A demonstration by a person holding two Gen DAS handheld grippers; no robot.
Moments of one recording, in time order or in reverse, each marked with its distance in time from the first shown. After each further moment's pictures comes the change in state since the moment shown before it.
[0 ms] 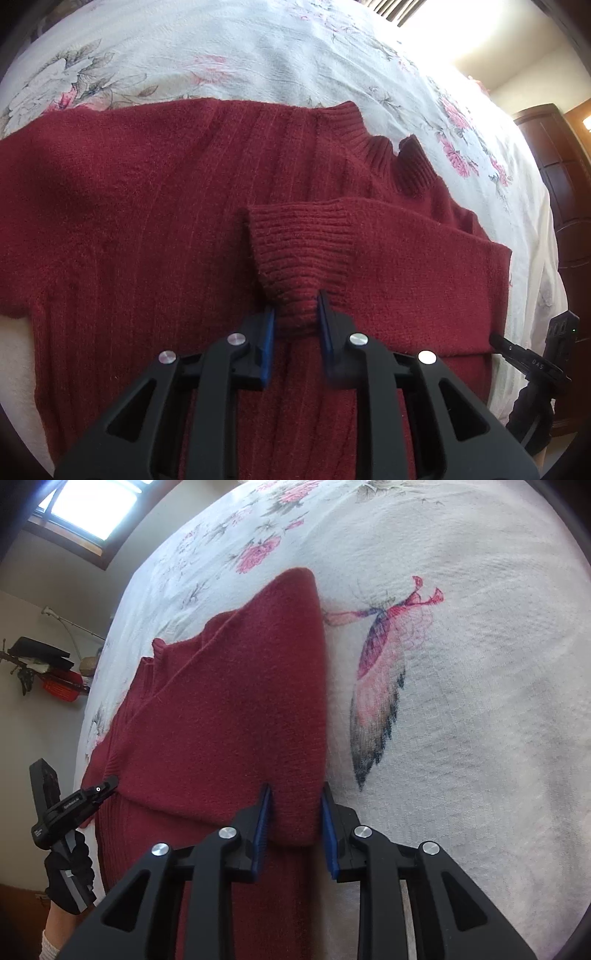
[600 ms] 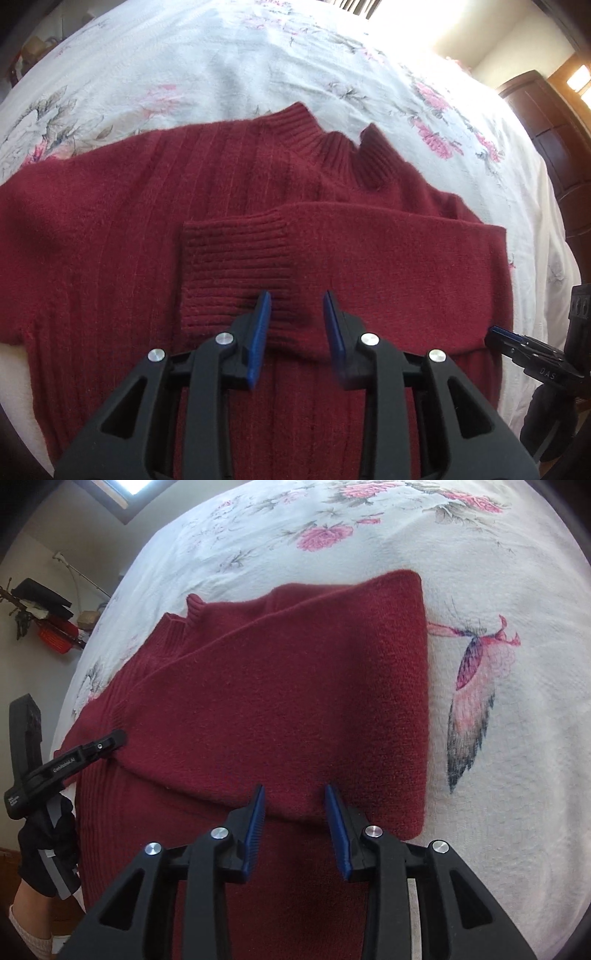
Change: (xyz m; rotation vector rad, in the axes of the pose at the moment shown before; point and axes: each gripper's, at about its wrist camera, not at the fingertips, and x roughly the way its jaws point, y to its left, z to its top) left arm 0.023 -0.034 -0.002 0.100 0.004 0.033; right arm 0.025 0.058 -0.008 -0.163 0.031 -0.078
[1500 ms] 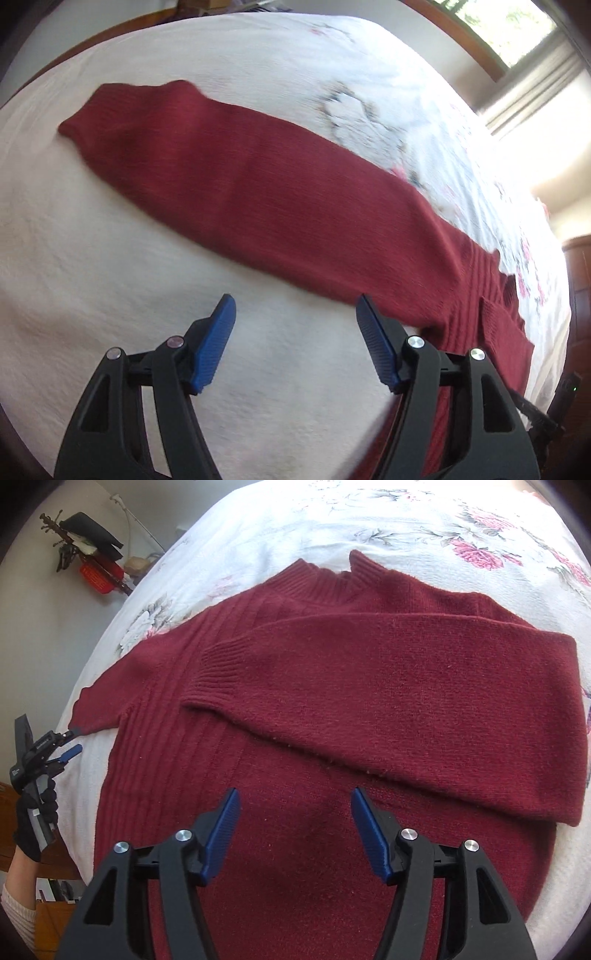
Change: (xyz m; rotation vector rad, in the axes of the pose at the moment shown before) left arm -0.195 0.342 -0.093 -0.533 -0.250 0.165; right arm 0.027 0.148 -0.024 -0.233 0.056 0.040
